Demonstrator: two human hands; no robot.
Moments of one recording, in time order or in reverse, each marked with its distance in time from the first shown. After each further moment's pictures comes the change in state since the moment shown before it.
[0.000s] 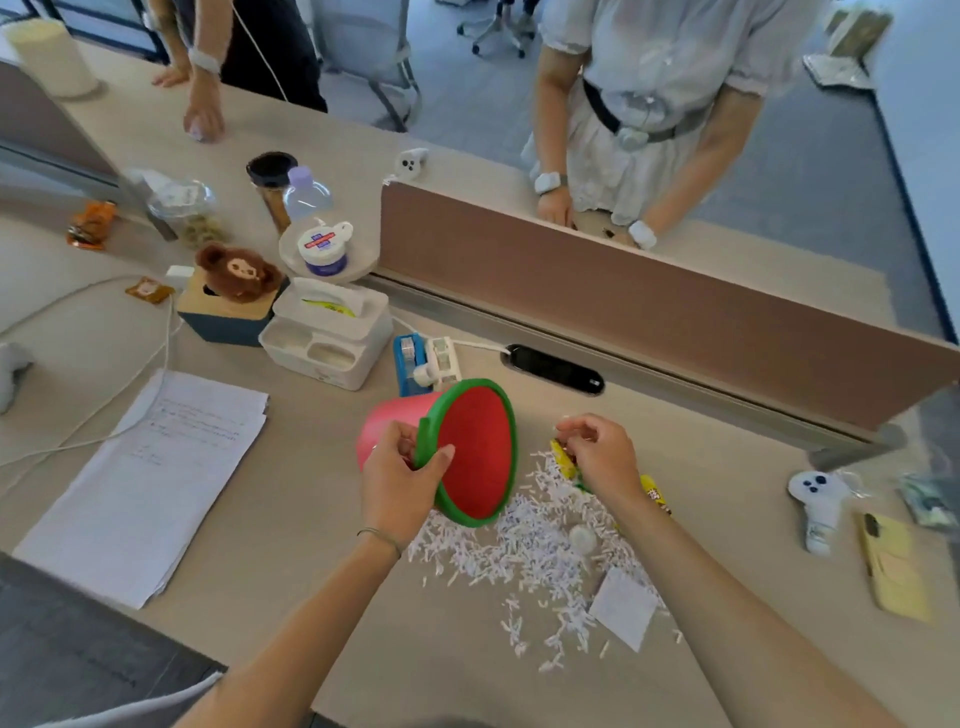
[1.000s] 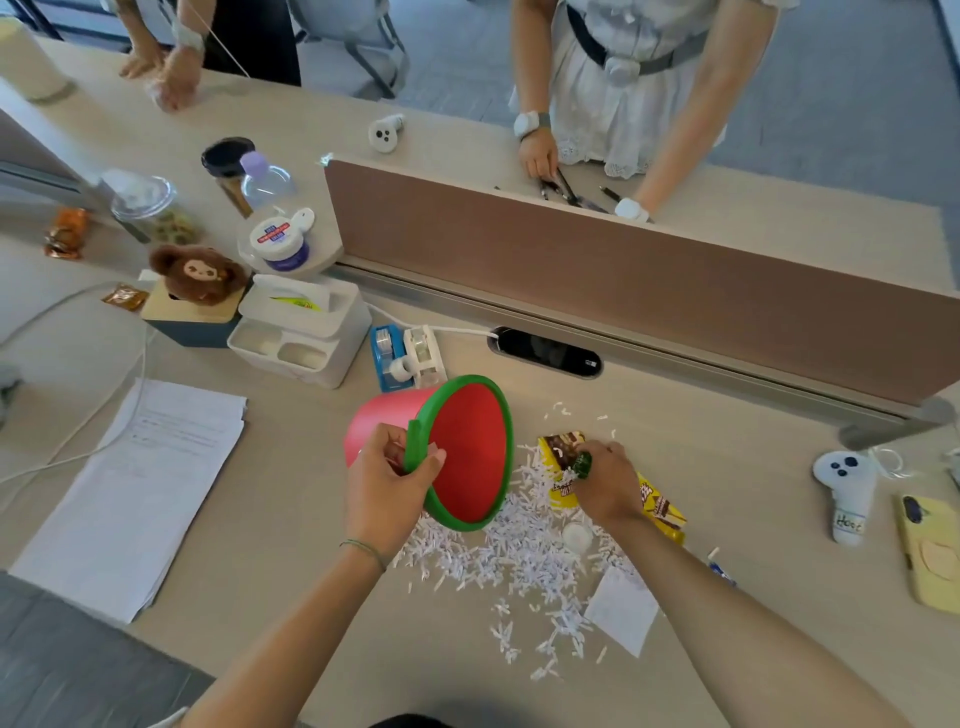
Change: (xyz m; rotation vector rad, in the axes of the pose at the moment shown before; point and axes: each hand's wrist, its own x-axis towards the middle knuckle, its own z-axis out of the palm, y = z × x) left_hand 0.006 0.009 0.039 0.046 0.008 -0.021; right_hand 0.043 0.109 -0.003 -0.556 -0.147 0.098
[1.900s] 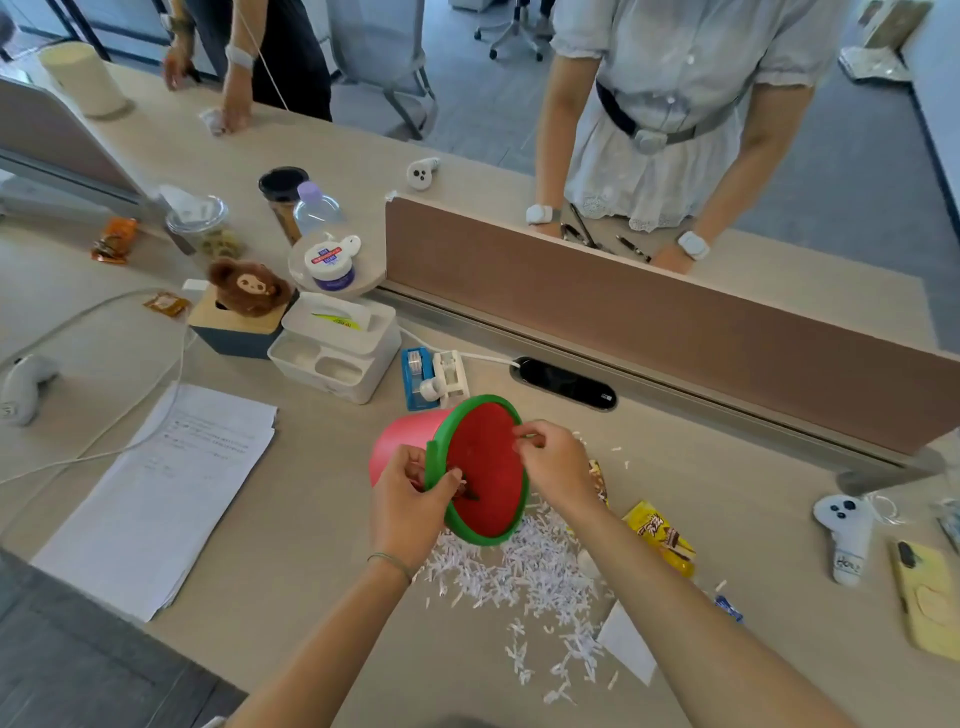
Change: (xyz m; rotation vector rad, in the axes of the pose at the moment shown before) left_hand -0.010 0.004 -0.021 -0.075 0.042 -0.045; right_hand -0.049 -0.146 -0.029 0.387 -0.008 -0.143
